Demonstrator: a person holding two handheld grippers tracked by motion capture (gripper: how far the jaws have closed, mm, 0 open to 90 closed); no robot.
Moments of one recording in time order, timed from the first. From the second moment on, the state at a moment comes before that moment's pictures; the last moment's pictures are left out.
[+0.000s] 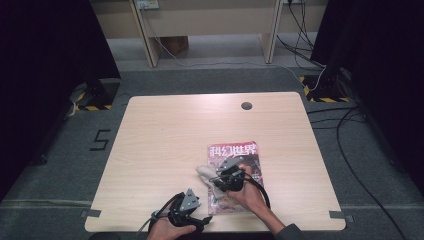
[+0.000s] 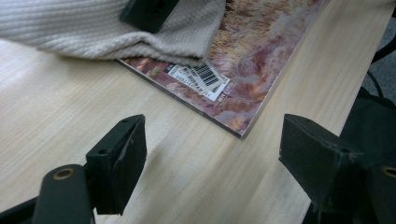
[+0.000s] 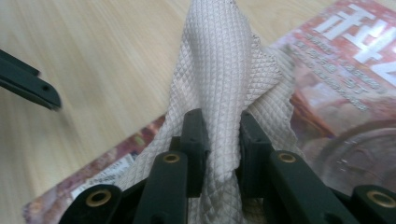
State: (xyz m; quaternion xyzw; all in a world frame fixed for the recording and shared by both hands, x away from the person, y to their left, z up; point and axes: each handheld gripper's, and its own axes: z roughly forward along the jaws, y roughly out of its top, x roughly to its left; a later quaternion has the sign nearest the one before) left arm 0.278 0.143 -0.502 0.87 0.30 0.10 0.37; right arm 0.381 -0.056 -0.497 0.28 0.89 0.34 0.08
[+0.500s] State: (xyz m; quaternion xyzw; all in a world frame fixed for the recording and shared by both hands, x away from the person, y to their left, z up) left arm 0.278 0.146 -0.501 0.87 0.31 0.10 0.37; right arm 0.376 -0.057 -0.497 0.28 0.89 0.34 0.07
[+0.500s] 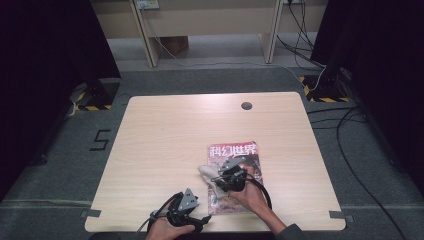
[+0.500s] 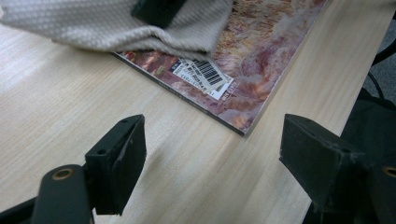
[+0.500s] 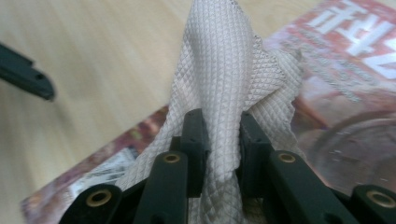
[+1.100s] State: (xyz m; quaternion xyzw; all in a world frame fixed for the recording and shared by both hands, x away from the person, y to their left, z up) left arm 0.279 0.156 -0.500 0.86 0.32 0.11 0.37; right arm 0.371 -0.068 -0.497 0.28 0.89 0.34 0.08
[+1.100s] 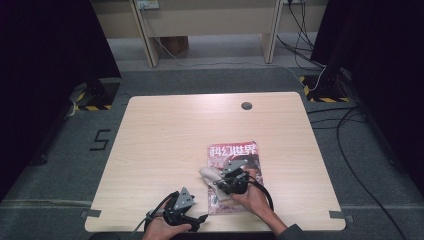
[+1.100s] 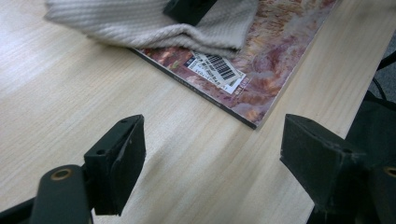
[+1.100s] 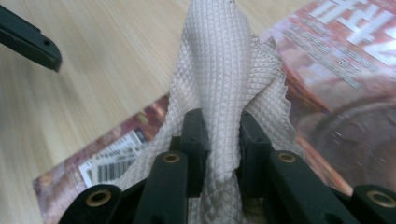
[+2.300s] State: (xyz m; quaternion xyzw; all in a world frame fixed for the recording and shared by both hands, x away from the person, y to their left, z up) left arm 0.279 0.149 -0.504 0.87 0.30 0.11 0.37; right arm 0.374 -0.173 -0.493 0.40 0.85 0.32 0.13
